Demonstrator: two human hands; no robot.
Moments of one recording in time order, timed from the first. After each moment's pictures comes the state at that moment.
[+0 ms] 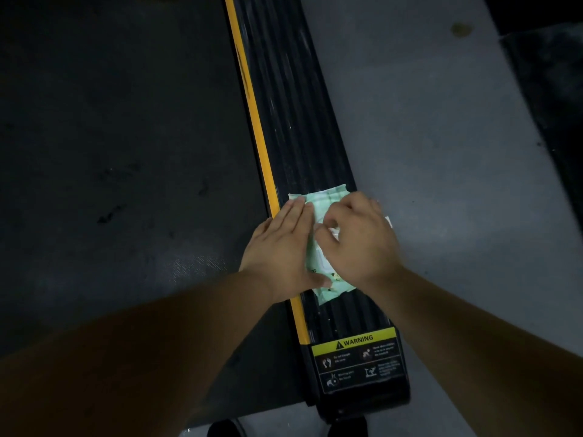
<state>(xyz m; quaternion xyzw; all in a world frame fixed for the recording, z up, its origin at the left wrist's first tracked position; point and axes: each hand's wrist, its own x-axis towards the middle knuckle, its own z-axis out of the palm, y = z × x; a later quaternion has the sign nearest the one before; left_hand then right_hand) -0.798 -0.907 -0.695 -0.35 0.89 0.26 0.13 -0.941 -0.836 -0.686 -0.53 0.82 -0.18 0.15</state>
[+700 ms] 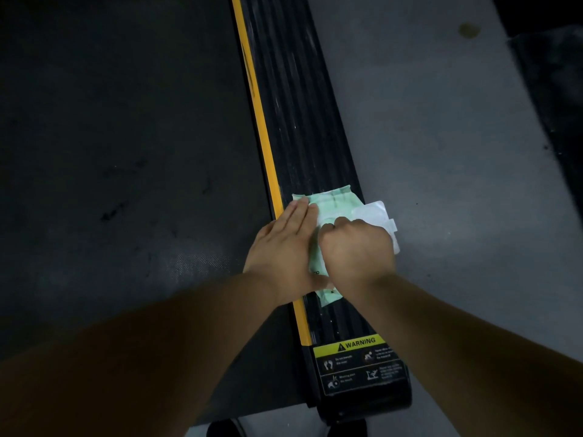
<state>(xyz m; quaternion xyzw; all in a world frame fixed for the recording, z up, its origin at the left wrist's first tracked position) -0.798 -0.905 -0.694 -0.36 0.89 0.27 0.12 -0.919 -0.842 -0.676 -0.62 0.78 0.06 0.07</state>
